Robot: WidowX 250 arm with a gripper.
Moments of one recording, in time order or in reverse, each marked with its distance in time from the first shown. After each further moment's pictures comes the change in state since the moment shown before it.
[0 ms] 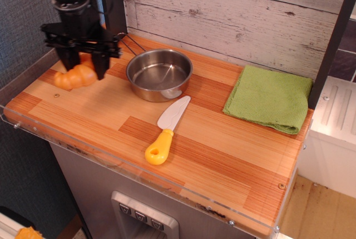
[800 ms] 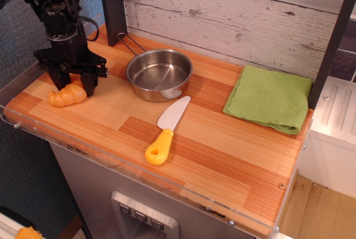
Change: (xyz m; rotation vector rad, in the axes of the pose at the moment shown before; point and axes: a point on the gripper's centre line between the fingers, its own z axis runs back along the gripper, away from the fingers) arm 0.006 0.025 -0.053 0.028 -0.015 0.051
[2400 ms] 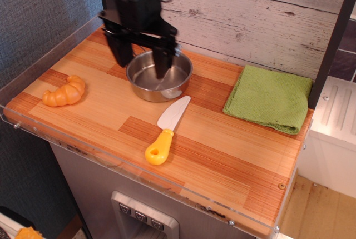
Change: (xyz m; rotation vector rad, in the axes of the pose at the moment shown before) arm -0.021 -0.124 0.097 -0.155 0.001 -0.345
